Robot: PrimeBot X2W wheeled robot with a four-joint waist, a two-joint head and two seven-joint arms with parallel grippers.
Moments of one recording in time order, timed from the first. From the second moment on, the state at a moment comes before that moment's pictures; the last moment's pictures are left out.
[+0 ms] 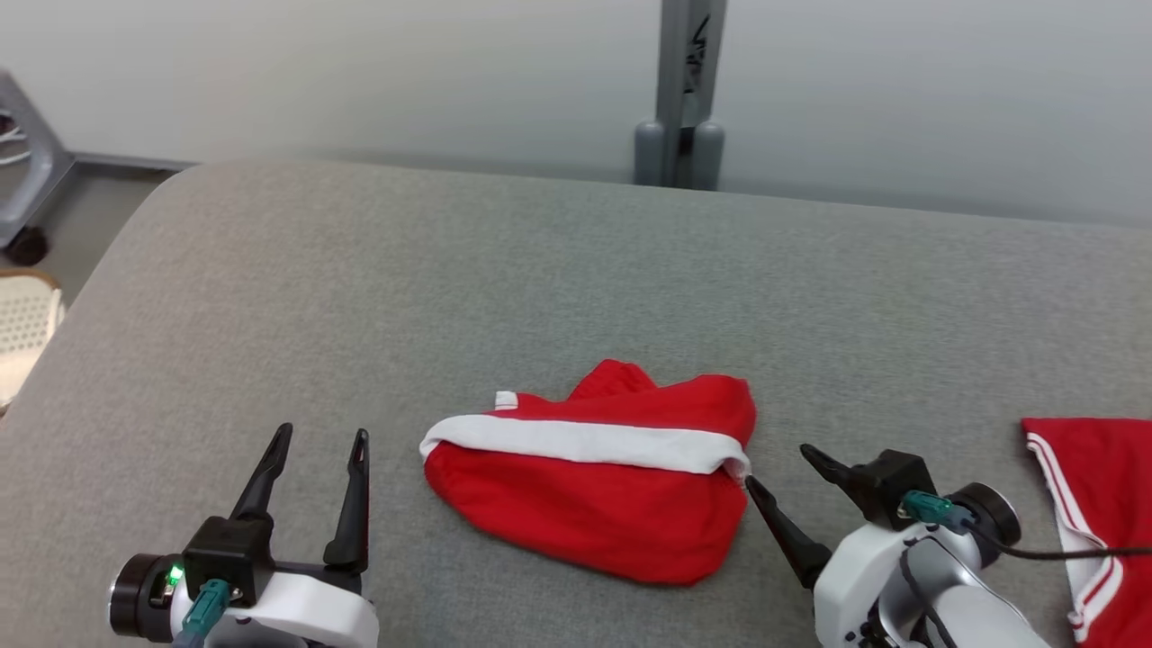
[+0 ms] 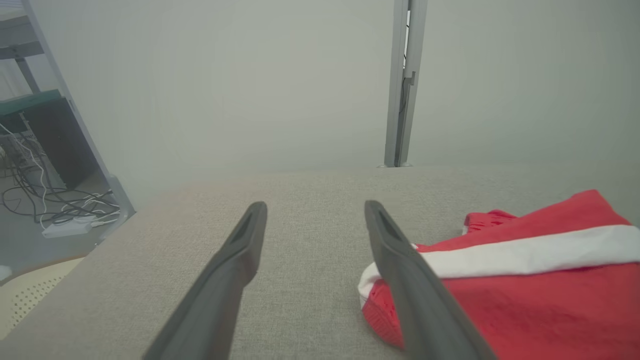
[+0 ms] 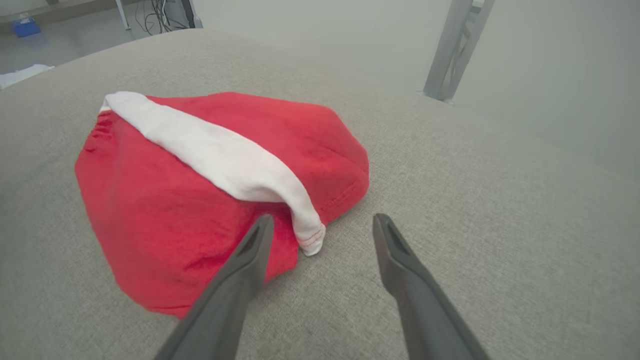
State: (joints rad) left arm -0.02 0.22 -0.23 0.13 -0.26 0.13 -0.22; right arm -0.22 -0.22 0.45 0.34 0.25 0.13 0.02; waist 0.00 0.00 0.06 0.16
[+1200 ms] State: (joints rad) left arm -0.09 0.21 -0.23 0.20 -0.27 0.11 -0.26; right arm -0.29 -0.33 0.49 0.47 0.17 0.13 -0.02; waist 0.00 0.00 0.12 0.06
